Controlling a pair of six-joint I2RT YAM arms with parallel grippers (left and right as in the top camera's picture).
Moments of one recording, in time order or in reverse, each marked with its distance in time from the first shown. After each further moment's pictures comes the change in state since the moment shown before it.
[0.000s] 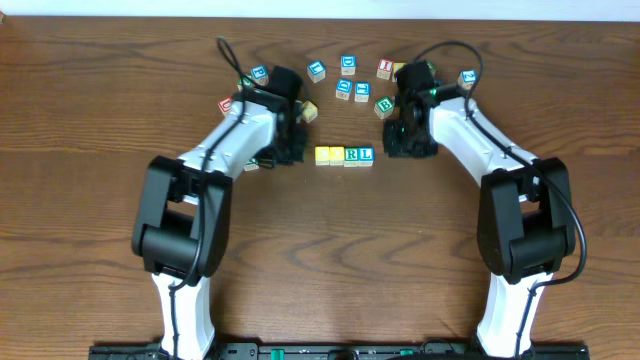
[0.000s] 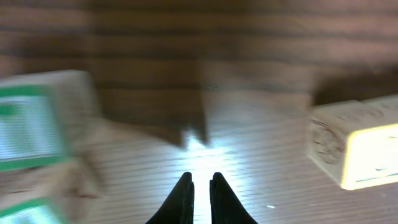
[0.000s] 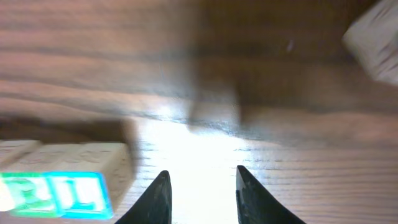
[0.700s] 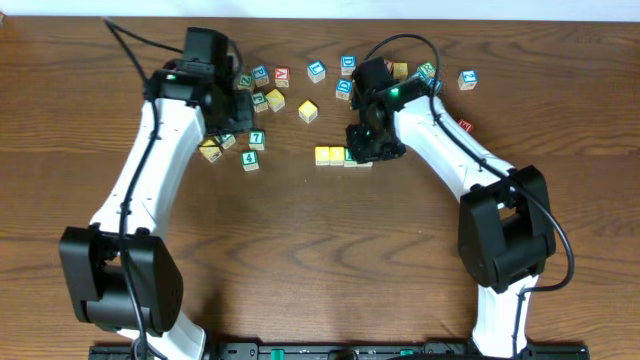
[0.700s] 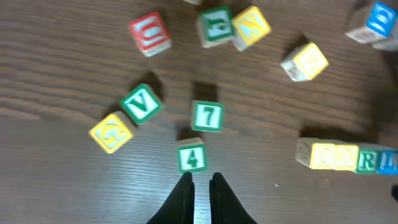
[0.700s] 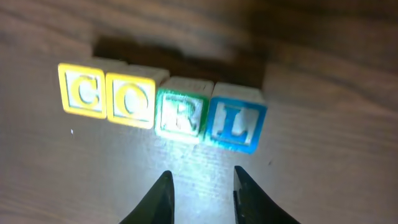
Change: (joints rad) left arm 0.198 -0.296 0.028 -0.078 -0.016 -0.039; right arm 0.166 0.000 0.105 -0.144 -0.055 -0.028
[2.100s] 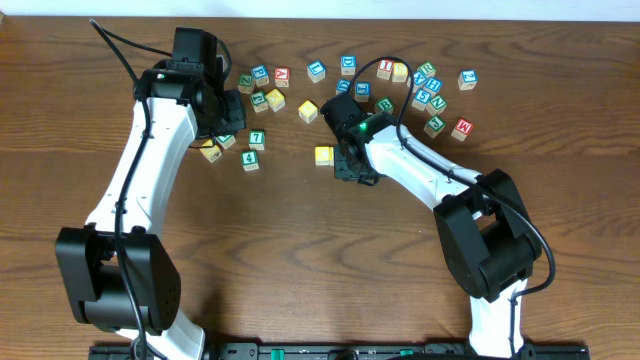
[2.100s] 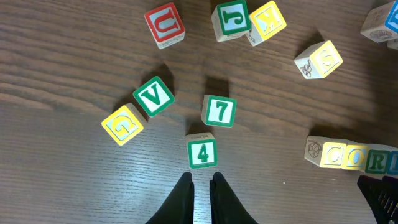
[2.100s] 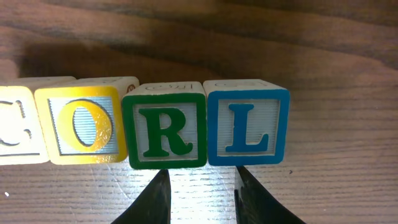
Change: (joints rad) left arm 0.024 0.000 0.000 -0.024 0.000 -0.004; right arm 0.128 0.000 -0.167 0.196 0.261 0.259
